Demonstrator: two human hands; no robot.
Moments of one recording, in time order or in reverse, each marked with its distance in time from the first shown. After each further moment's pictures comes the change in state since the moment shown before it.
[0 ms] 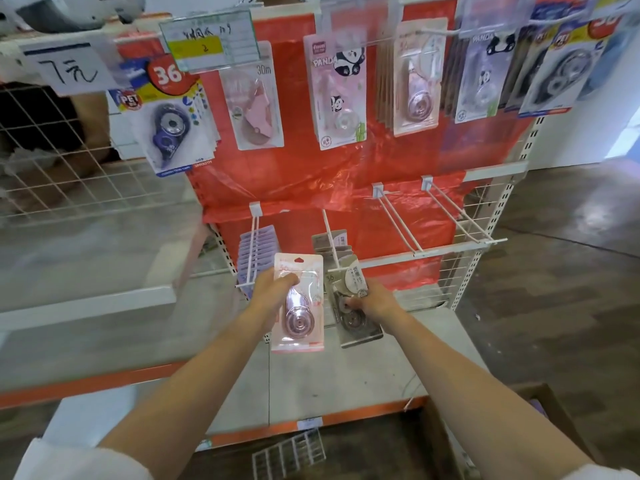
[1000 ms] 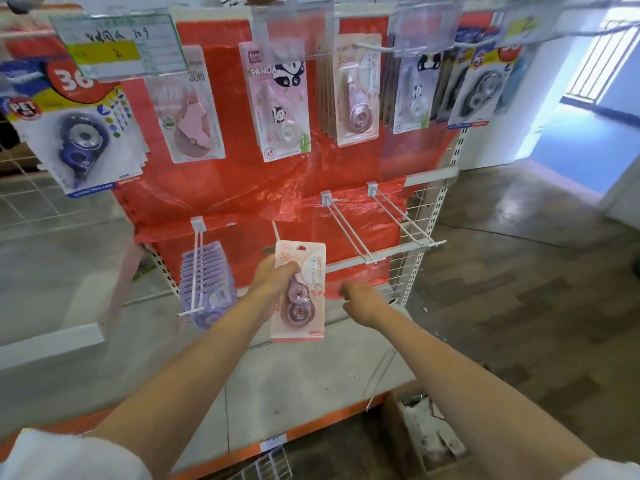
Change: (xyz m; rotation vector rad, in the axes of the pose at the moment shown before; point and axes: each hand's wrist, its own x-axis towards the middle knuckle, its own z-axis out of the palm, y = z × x) left_hand 0.022 0.034 0.068 0.051 -0.150 0.045; right_hand -0.006 0.002 -0.055 -0.625 0.037 -0.070
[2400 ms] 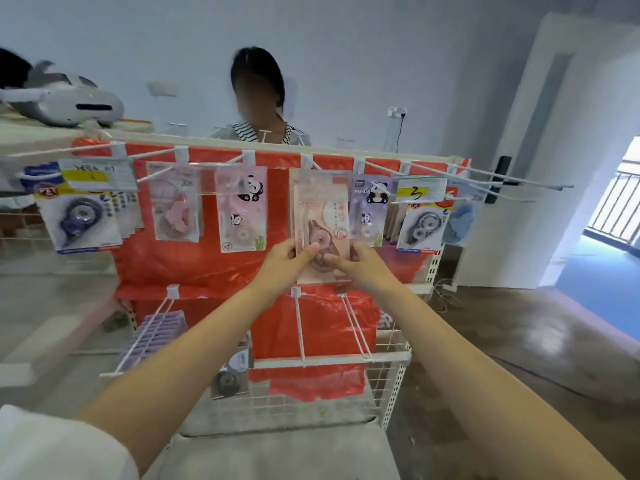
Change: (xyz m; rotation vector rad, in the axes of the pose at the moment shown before) left_hand -0.015 0.162 0.110 0.059 0.068 0.634; right_hand -0.002 0.028 -0.252 0.737 0.208 -0.453
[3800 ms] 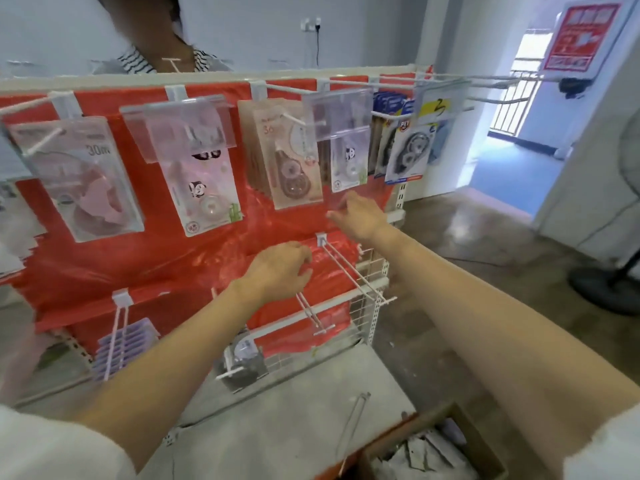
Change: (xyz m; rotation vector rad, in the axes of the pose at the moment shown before) left_hand 0.044 -0.089 -0.015 0.949 -0.573 0.463; right_hand 0.050 0.025 0.030 -0.775 0.226 0.280
